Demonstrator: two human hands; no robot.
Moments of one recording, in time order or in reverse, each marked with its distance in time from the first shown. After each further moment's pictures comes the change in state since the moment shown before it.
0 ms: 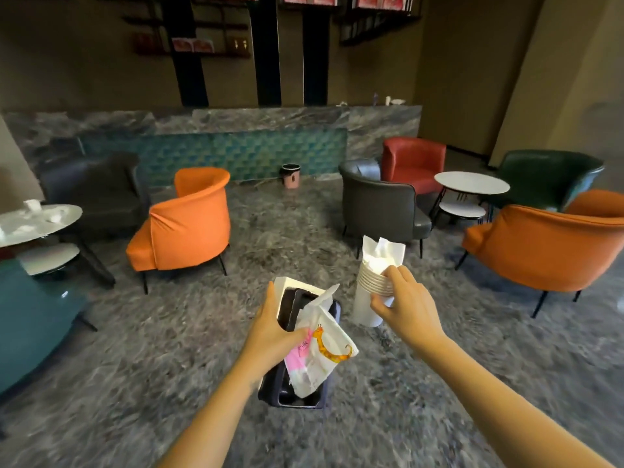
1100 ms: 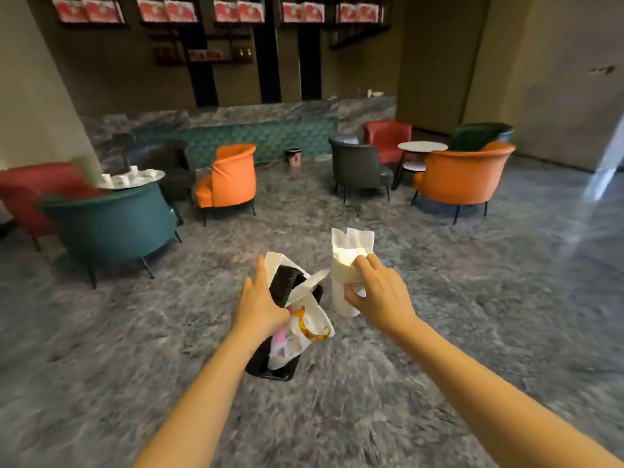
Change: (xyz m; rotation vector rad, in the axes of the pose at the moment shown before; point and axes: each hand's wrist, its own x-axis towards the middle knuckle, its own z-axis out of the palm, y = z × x) left_hand -1.096 0.152 -0.031 0.533 0.107 -0.184; right_hand -0.962 -0.319 -0.467 -0.011 -0.018 -0.126
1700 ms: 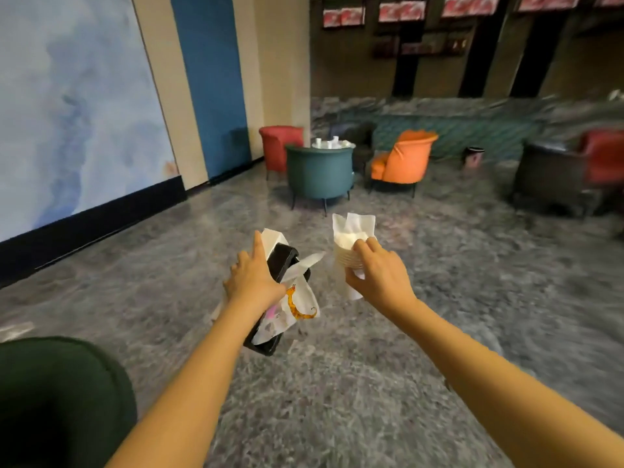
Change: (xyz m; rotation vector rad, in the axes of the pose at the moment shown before) left_hand -0.600 -0.104 -0.126 0.217 0.380 -0.579; right_hand -0.391 -0.271 -0.178 0.281 -0.128 -0.547
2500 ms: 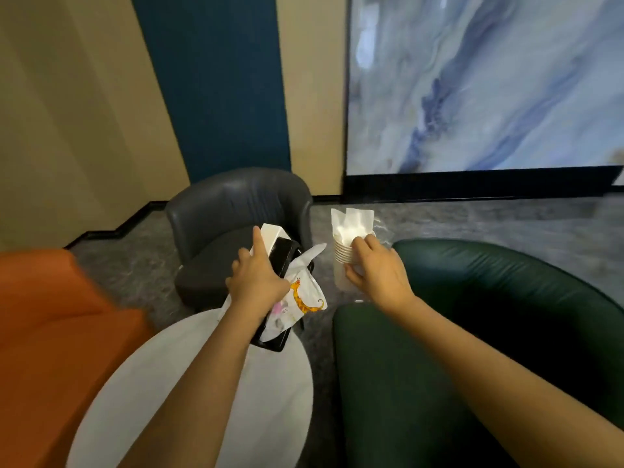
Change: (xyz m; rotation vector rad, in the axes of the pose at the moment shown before) left_hand -0.538 -0.621 -0.316 0.040 0.543 -1.133; right_hand -0.268 -0.823 0.052 0.601 -0.316 -1.027
